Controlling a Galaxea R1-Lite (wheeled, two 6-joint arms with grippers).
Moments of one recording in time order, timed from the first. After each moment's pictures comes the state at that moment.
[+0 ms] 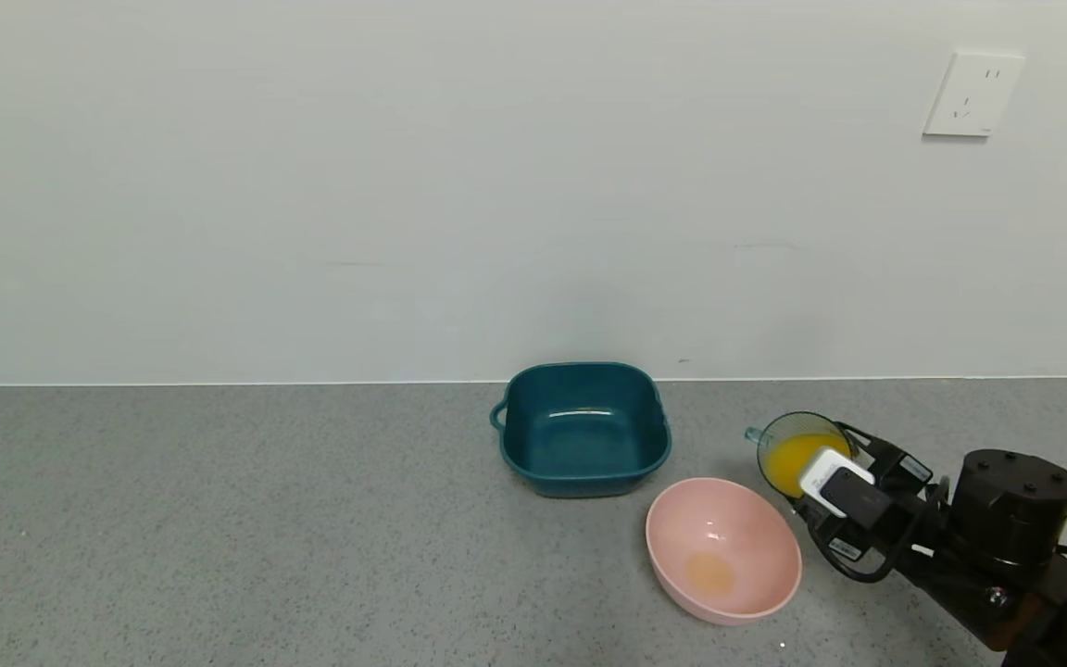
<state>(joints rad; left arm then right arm) 0.00 0.00 0.00 0.00 -0.05 0.09 0.27 2.03 -0.29 -1.55 -0.07 -0.90</state>
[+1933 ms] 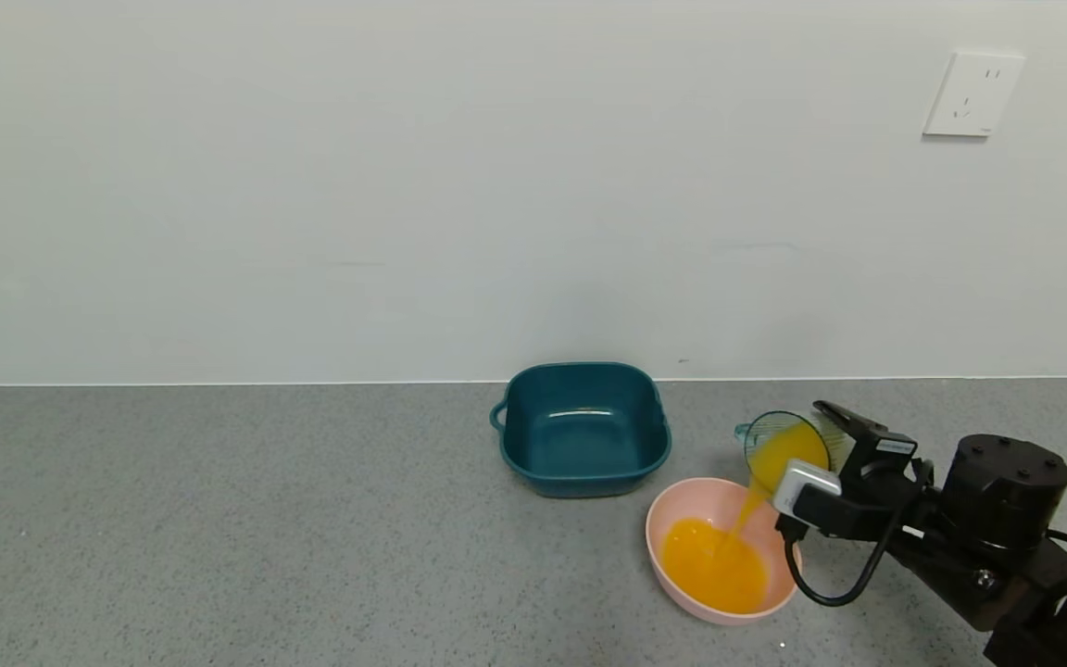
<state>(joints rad) 0.00 0.00 0.00 0.00 -0.05 0.09 0.27 2.04 -0.35 -1.55 -0.07 -1.26</state>
